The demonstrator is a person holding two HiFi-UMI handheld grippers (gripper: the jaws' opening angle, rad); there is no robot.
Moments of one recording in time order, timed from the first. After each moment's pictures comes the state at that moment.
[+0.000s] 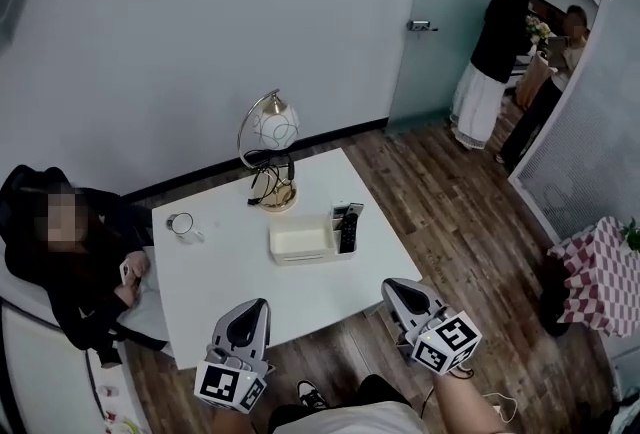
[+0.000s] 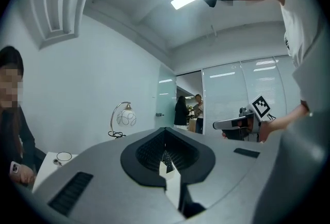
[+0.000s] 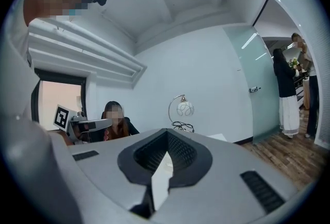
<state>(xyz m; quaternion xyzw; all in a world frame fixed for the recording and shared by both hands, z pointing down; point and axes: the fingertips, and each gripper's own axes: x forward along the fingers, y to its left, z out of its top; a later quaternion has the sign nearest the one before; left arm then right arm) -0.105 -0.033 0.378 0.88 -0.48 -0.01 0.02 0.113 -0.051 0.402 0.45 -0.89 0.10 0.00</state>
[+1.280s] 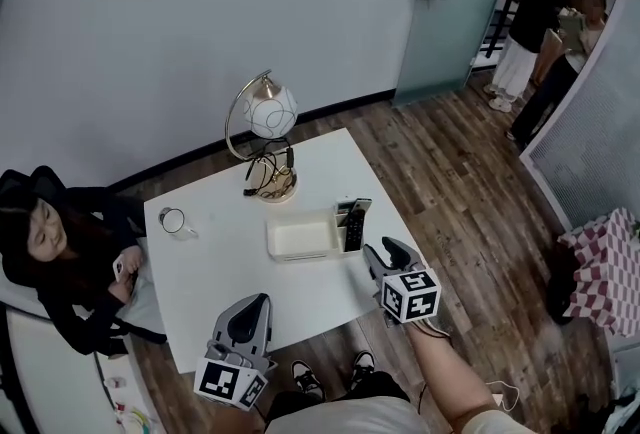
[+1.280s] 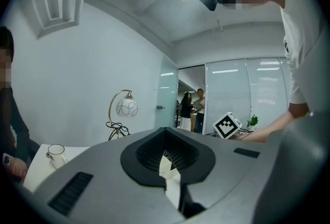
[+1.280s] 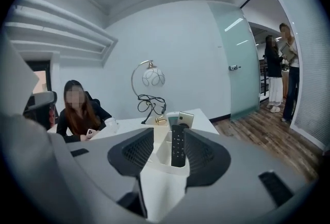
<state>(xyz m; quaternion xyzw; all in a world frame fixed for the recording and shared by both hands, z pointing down) -0.094 -0.088 0.407 0.88 -0.47 0.01 0.06 0.125 -0.196 0.525 0.54 -0.81 0.20 0.11</state>
